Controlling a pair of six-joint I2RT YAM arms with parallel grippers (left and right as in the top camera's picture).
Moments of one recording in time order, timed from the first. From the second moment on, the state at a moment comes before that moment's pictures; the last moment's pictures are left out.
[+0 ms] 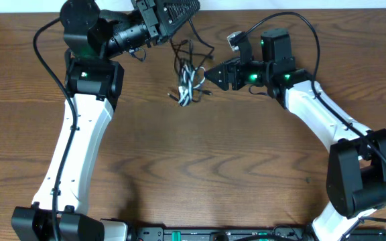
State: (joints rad) left arm -0.12 1.53 1.45 0.29 1.05 -1.27; right arm 0.32 1.85 1.30 -0.09 -0.77 0.21
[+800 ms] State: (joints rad) left arm -0.10 1.53 1.45 0.29 1.07 -1.38; right arm 0.38 1.92 1.30 -0.14 -0.70 0.21
